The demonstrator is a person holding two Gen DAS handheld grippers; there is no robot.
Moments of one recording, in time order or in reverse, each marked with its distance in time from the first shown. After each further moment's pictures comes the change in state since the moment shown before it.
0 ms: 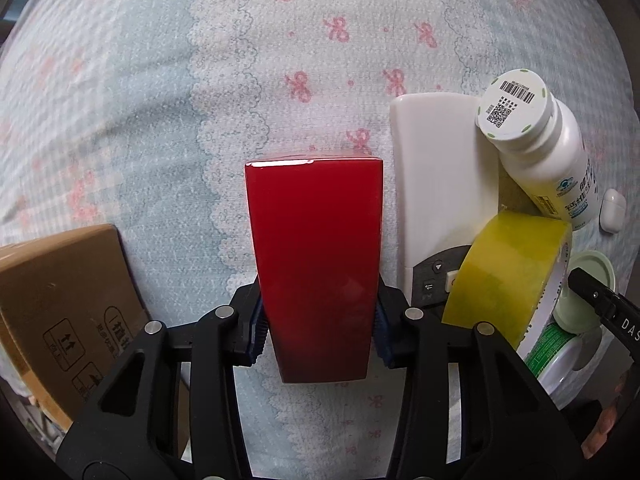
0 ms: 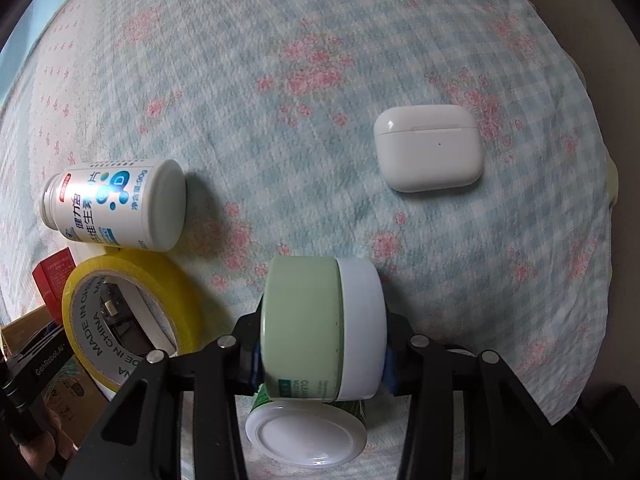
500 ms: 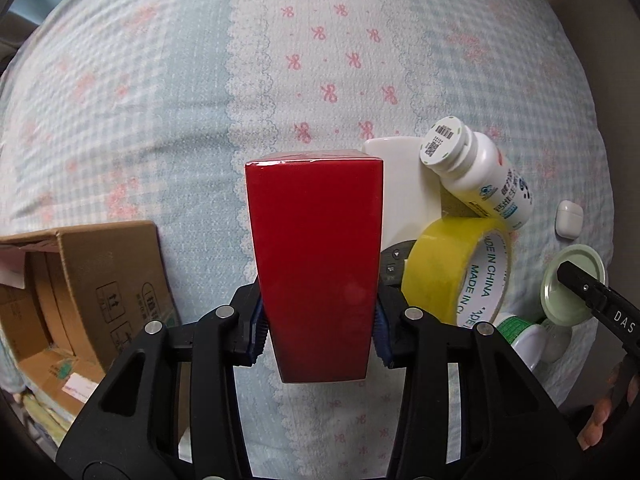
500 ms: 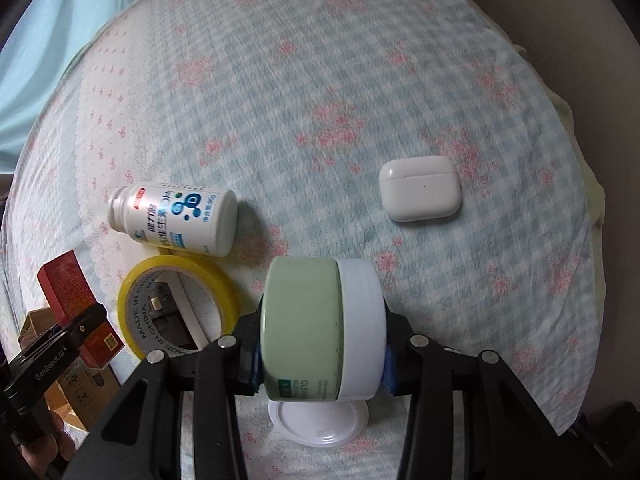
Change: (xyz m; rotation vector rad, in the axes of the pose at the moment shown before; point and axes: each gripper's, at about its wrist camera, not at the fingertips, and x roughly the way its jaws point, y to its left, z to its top) left arm -0.075 0.021 -0.025 0.032 -0.146 -0.048; right arm -0.044 -0.002 -0.036 0.021 -0.161 0.074
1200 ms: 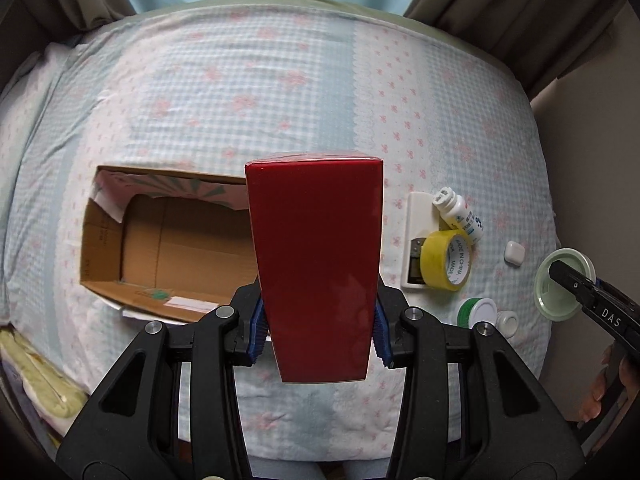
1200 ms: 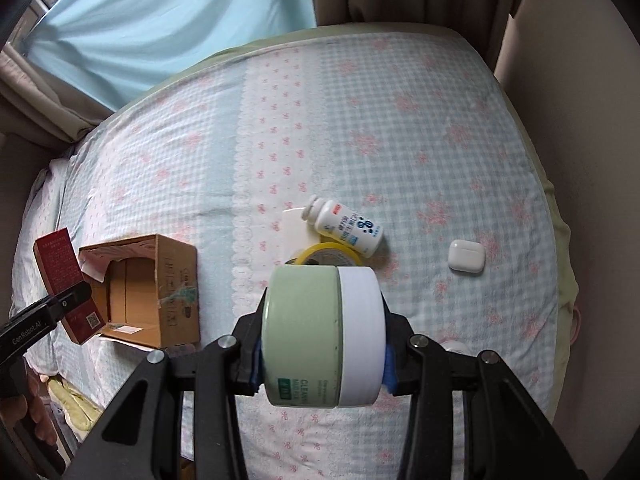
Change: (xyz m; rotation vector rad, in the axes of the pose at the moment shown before) left arm -0.197 0.098 -0.082 -0.153 -0.234 -0.031; right arm -0.149 0.141 -0.023 -0.241 -0.198 0.102
